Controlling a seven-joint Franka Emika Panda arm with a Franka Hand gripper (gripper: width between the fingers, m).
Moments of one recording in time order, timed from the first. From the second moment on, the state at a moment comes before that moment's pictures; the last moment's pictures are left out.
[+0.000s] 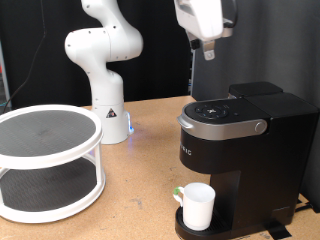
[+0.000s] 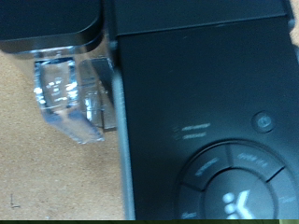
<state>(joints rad) 0.13 -0.36 0.03 -2.23 0.25 1.97 -0.55</state>
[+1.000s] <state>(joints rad) 0.13 -0.20 0.05 -2.07 0.22 1.98 -0.55</state>
